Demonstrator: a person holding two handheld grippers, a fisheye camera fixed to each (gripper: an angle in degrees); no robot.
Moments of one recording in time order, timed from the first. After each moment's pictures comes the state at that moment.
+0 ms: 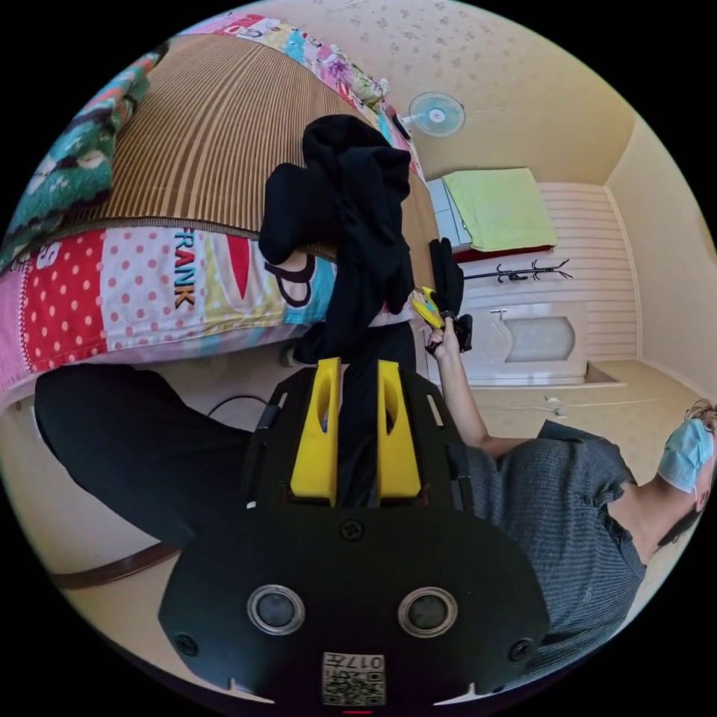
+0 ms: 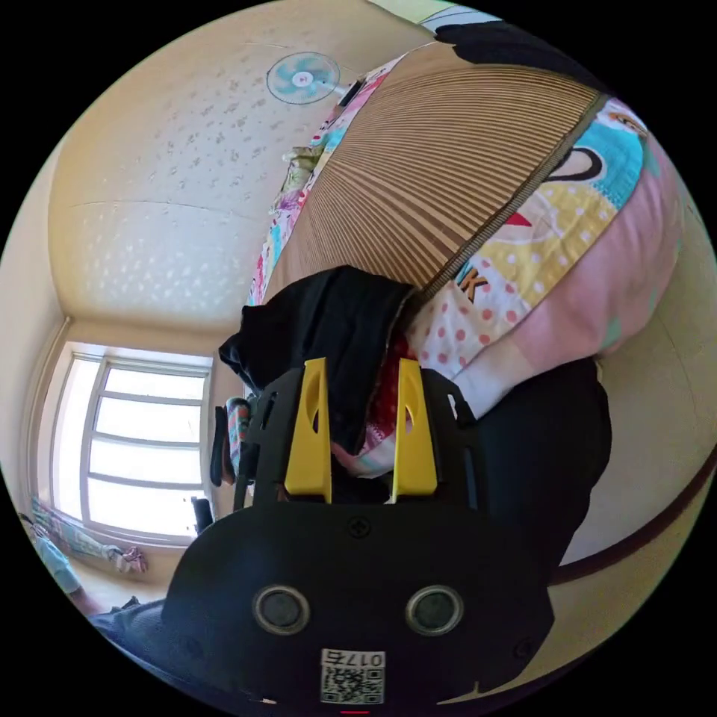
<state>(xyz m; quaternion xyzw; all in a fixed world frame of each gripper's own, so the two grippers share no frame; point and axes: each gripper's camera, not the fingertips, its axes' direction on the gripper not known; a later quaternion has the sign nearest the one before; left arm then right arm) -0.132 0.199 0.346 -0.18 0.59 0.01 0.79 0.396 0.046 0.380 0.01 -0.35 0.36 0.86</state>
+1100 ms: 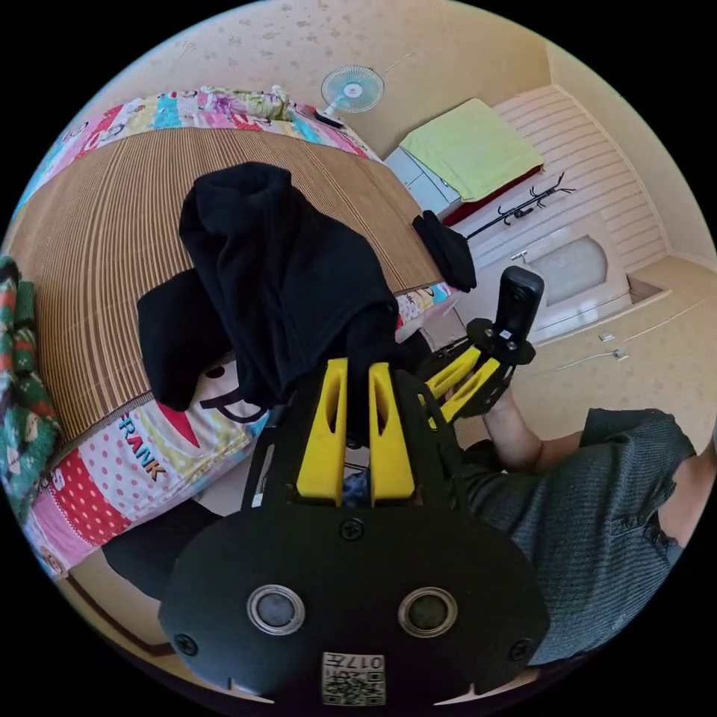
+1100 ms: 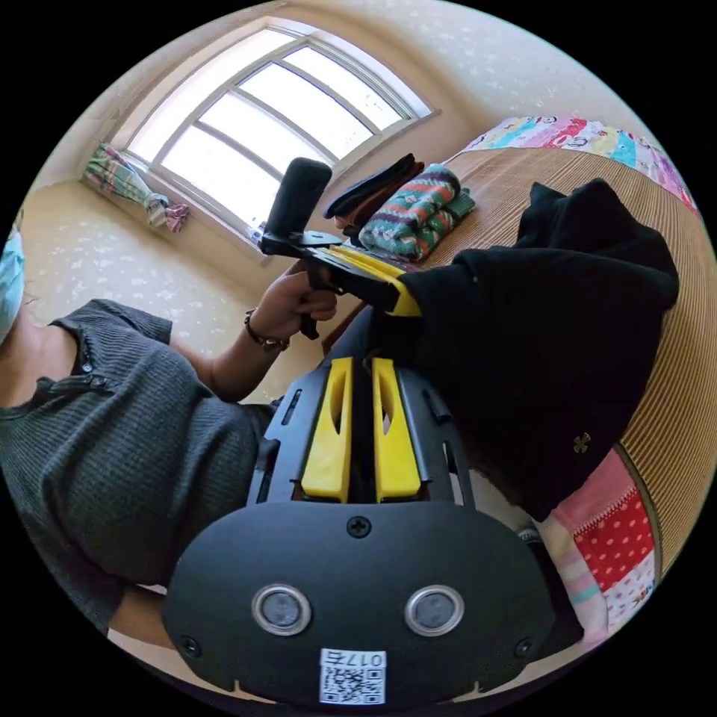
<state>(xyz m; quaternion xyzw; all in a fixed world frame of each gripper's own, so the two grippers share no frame) 0.039 0.148 0.259 -0.06 0.51 0.13 0.84 0.263 0.024 0.273 -0.10 -0.51 -0.20 0.83</state>
